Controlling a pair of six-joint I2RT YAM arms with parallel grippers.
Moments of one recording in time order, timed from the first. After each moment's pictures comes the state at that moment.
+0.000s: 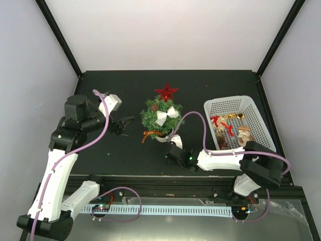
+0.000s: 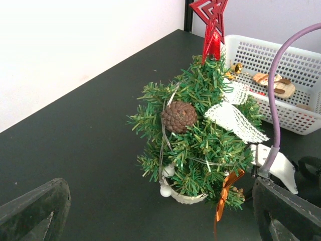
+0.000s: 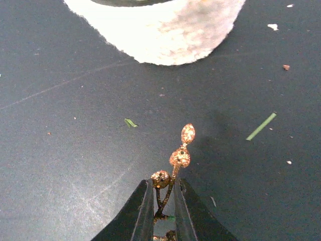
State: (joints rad) left arm -0.16 0.86 1.12 -0.73 0.60 0.30; right arm 1.17 1.54 0.69 -0.15 0.36 0.78
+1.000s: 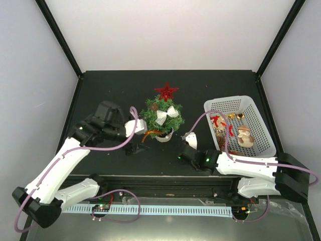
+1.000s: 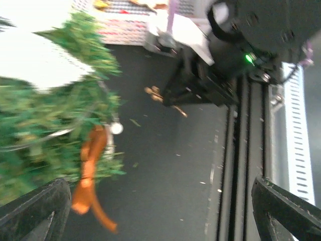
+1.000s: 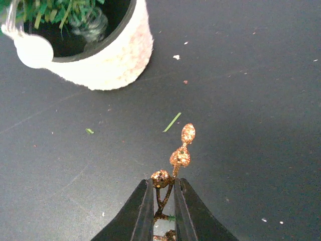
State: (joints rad) left arm -0.48 0.98 1.09 -0.93 0.65 0.55; right arm 1.16 1.24 0.62 -0.36 0.47 0.86
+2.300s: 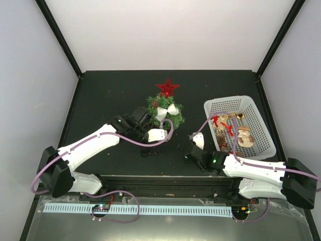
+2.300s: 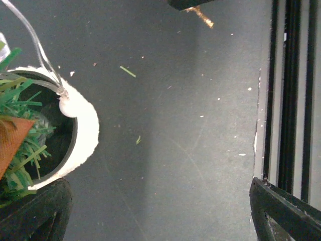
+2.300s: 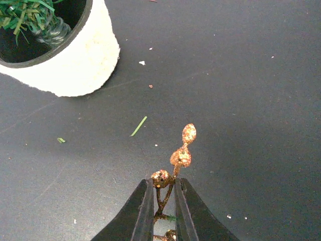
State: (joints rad) left arm -0.74 1.34 1.04 -0.80 0.37 0.62; right arm 1.11 1.12 0.53 -0.37 0.49 0.88
